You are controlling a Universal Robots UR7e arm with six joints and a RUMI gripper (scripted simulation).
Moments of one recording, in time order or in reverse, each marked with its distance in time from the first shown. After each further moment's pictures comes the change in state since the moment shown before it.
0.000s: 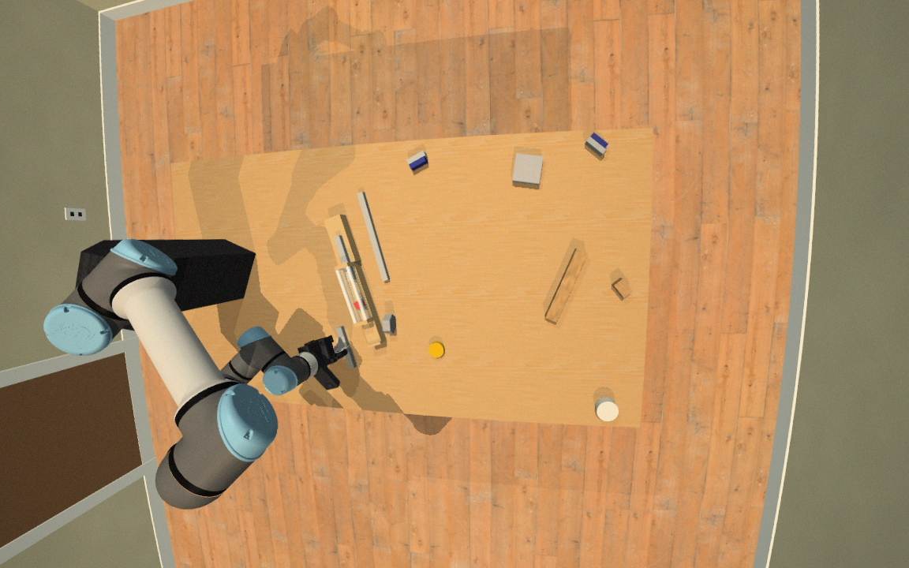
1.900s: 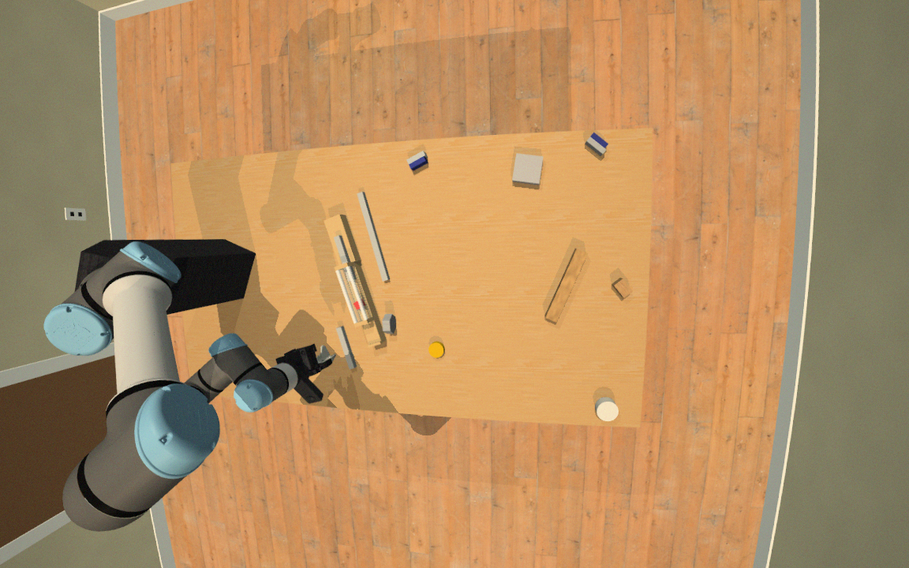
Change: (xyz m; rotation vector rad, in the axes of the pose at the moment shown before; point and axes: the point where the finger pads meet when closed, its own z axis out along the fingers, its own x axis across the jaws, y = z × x) arm 0.000 0.000 -0.100 0.002 0.000 0.002
